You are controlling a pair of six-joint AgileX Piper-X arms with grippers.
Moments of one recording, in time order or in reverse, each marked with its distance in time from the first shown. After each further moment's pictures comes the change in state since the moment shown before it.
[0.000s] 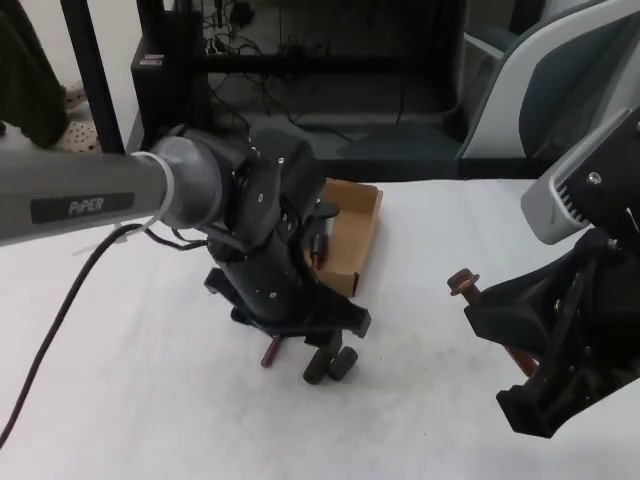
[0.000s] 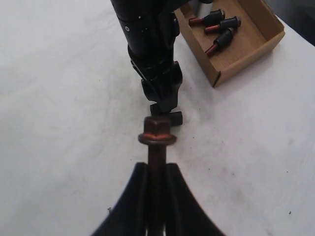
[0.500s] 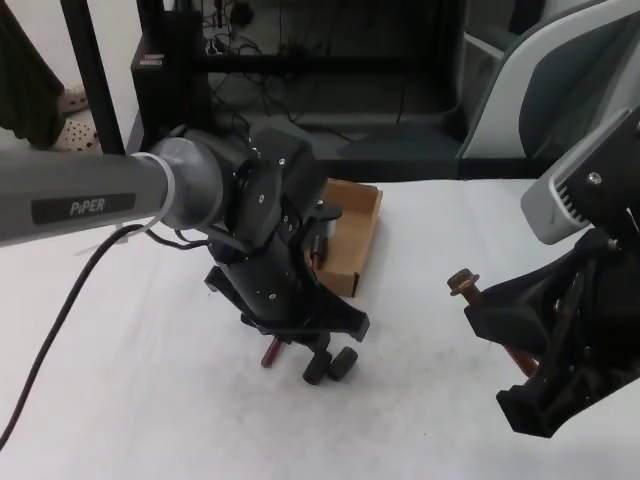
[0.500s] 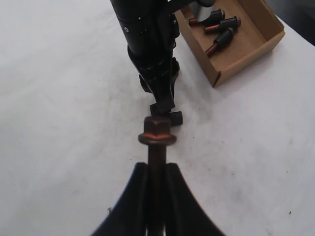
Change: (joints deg) left arm 0.0 0.0 0.0 0.0 -0.5 2.0; right arm 0.0 0.0 0.0 0.0 0.0 0.0
